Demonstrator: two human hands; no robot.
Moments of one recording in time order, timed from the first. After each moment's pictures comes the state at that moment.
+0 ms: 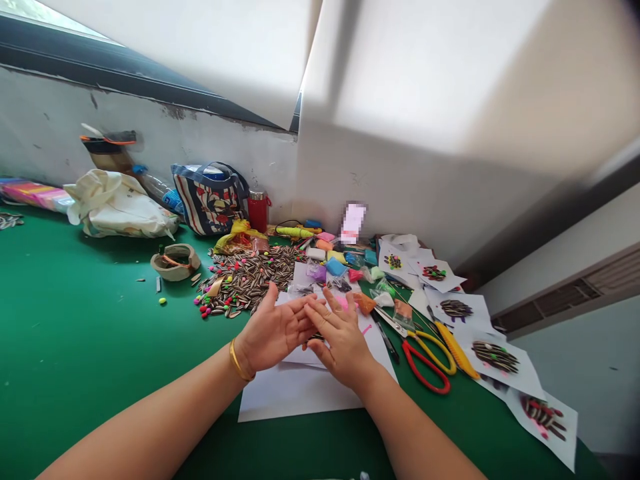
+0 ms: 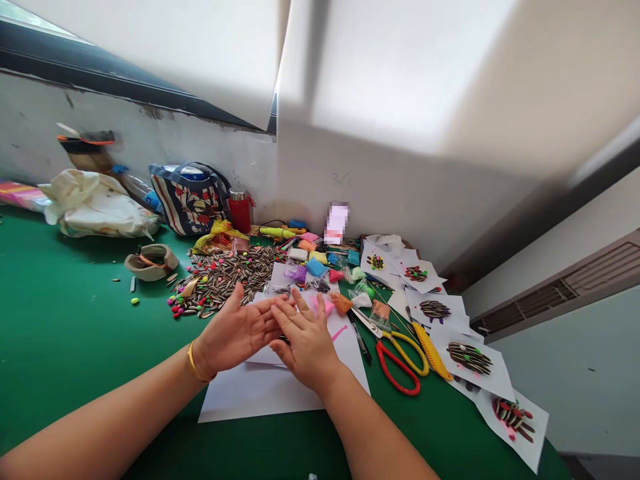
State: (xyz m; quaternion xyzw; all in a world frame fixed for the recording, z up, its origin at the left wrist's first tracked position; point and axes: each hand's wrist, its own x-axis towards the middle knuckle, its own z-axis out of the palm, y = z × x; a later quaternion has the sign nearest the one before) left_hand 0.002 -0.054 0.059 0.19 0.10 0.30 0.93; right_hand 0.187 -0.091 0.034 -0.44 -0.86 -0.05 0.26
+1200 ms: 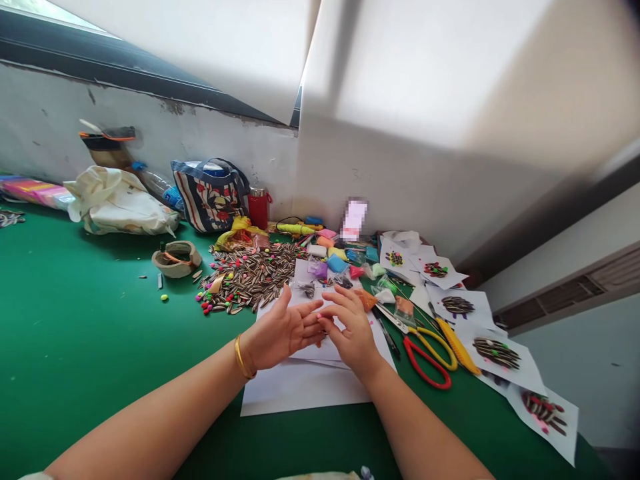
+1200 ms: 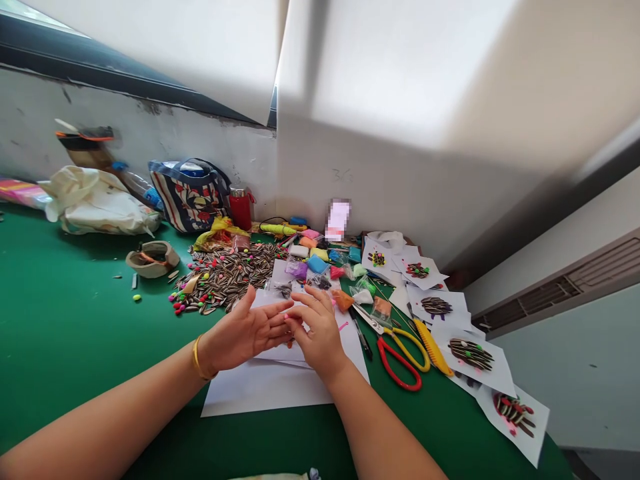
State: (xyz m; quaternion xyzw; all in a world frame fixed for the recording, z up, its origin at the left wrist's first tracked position) left_hand 0.005 -0.056 0.053 0.29 0.15 0.25 0.91; right_hand 0.192 -0.085 0.029 -0.48 -0.76 0.04 0.44
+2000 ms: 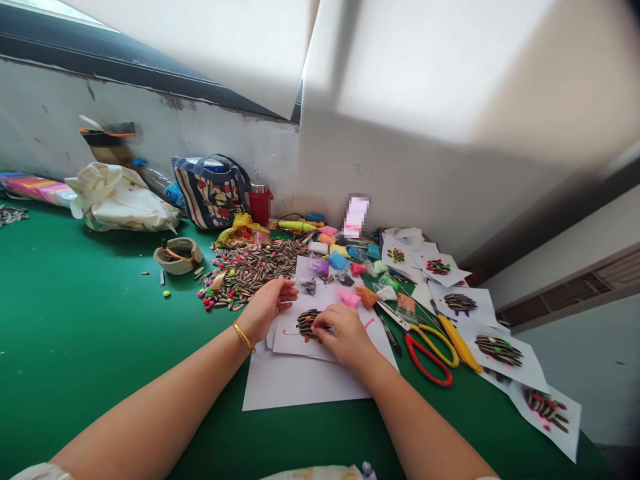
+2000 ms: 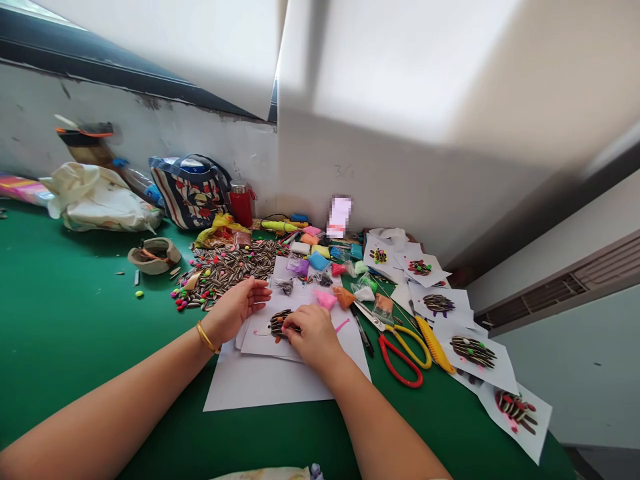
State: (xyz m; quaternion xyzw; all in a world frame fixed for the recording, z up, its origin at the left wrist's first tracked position) left_hand -0.005 -0.017 0.024 0.37 0.44 0.46 0.68; right_hand 0.186 -0.084 0.017 -0.52 -0.79 0.13 0.30
